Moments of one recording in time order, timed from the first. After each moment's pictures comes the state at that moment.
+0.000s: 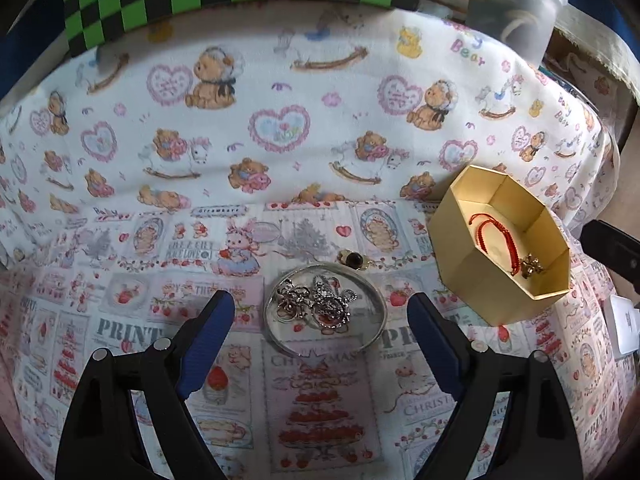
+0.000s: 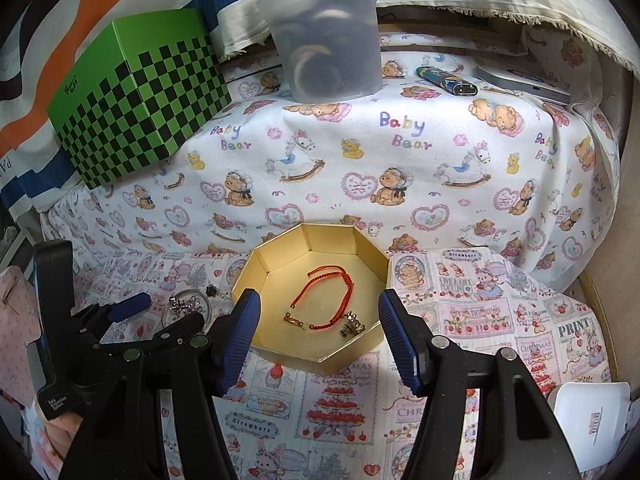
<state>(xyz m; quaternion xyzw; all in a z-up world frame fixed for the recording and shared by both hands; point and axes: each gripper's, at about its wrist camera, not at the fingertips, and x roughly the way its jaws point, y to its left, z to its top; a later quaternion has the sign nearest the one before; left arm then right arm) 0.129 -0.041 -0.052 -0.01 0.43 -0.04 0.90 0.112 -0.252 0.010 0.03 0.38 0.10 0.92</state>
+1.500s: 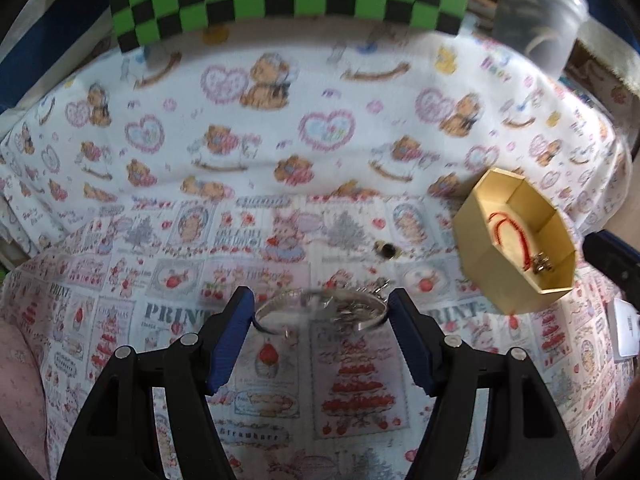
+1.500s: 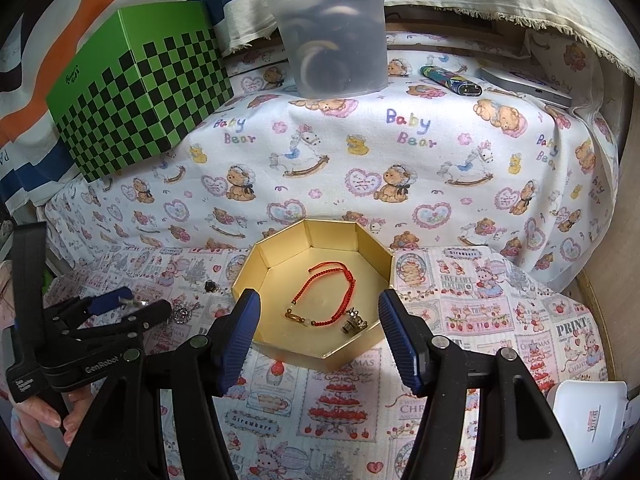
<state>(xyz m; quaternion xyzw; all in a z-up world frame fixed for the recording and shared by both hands) 0.113 -0.017 -0.038 -0.01 0.46 -0.01 0.89 0.112 -0.248 0.008 0.02 0.38 0.10 0.92</state>
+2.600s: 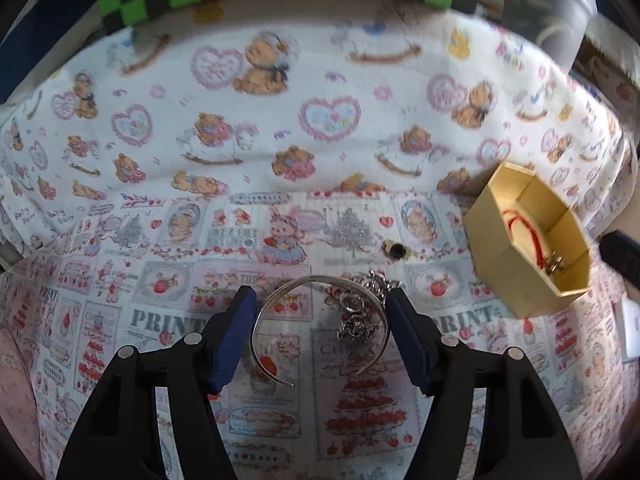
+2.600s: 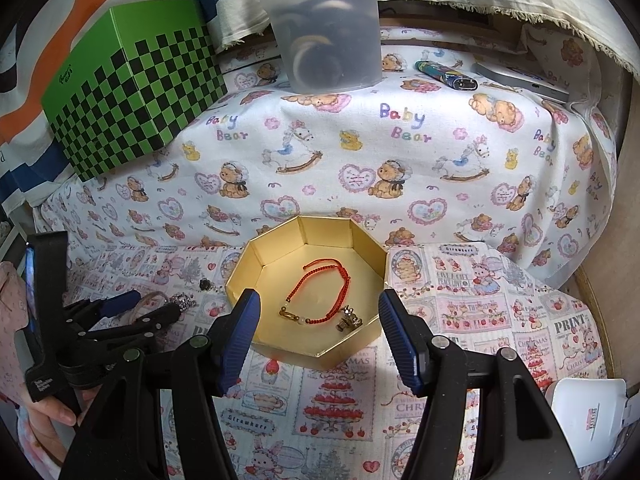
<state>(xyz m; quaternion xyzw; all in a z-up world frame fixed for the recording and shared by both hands) 0.131 -0.020 -0.054 -0.02 0.45 -0.01 0.89 0.115 -0.251 0.007 0.02 0.38 0.09 0.92</state>
